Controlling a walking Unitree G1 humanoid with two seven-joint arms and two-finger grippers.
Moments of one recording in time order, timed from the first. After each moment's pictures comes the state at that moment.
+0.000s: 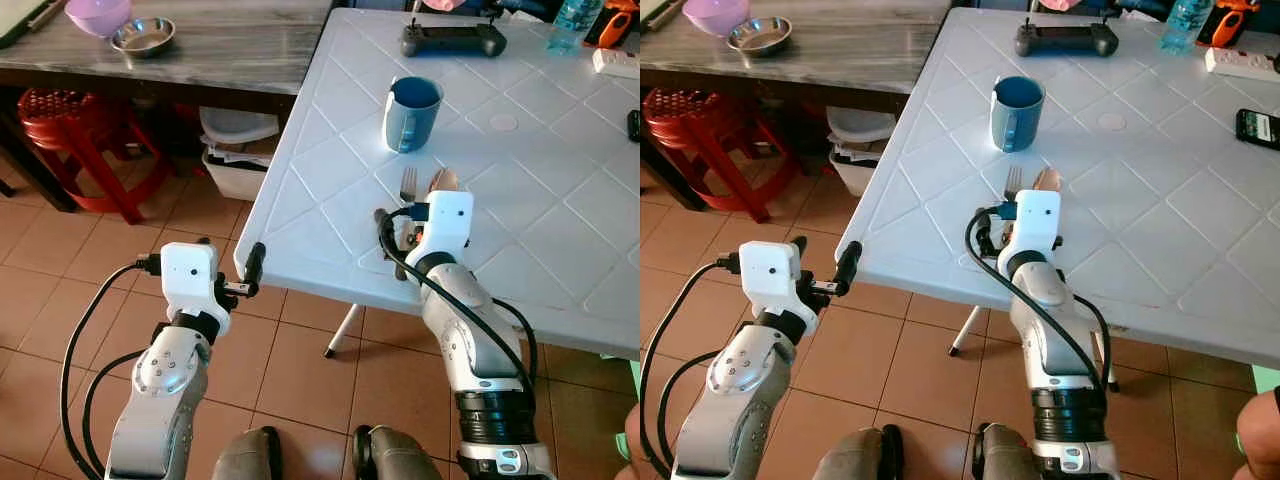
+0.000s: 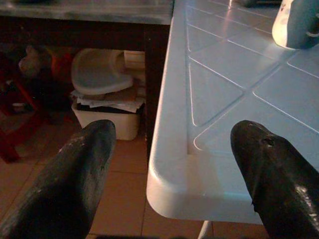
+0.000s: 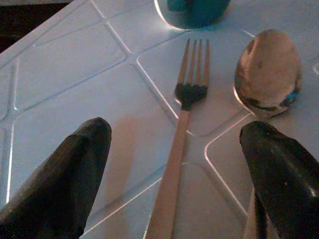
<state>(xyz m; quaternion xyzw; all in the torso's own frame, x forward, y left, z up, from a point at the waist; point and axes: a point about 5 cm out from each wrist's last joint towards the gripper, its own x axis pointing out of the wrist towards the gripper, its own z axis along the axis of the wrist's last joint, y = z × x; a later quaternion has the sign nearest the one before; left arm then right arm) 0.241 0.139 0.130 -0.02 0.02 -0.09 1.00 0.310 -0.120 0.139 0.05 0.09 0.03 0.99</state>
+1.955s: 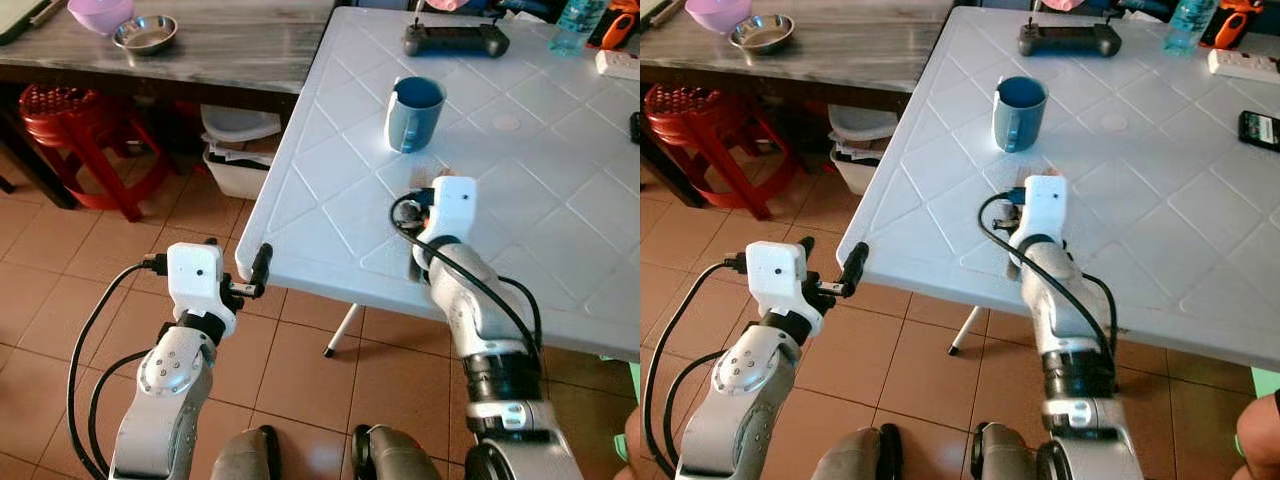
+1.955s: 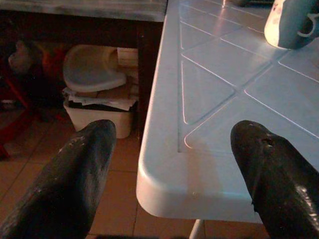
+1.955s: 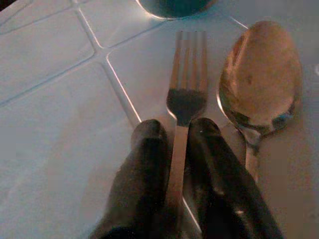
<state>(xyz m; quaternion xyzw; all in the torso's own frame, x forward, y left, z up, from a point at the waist) 0.240 0.134 0.130 -0.03 0.02 -0.10 0.99 0.334 -0.136 0.135 0.05 0.13 0.02 0.99</state>
